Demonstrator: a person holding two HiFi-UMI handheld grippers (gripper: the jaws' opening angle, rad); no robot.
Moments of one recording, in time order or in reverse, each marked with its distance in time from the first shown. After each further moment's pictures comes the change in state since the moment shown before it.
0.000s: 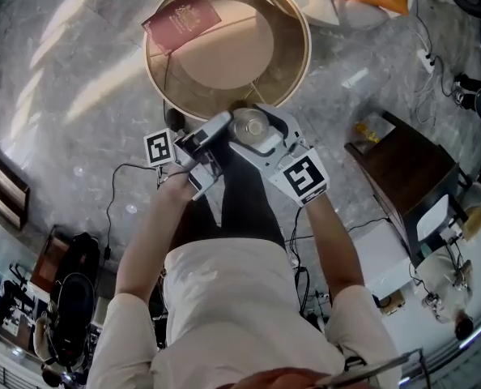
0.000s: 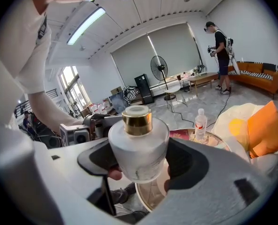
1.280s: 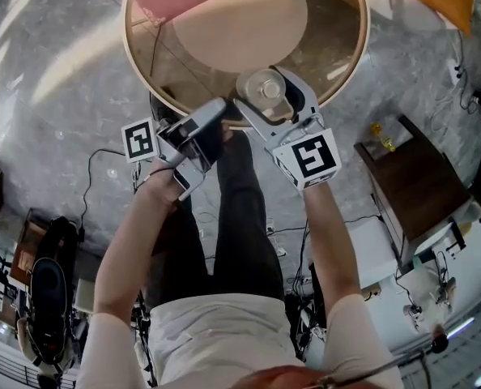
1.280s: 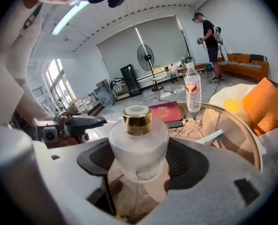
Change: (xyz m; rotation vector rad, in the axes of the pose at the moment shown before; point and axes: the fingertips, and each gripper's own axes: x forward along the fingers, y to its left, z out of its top) left arm -0.071 0.182 0.131 -0.056 -0.092 0.114; right arm 0.158 -0.106 -0.167 0.041 0.042 -0.134
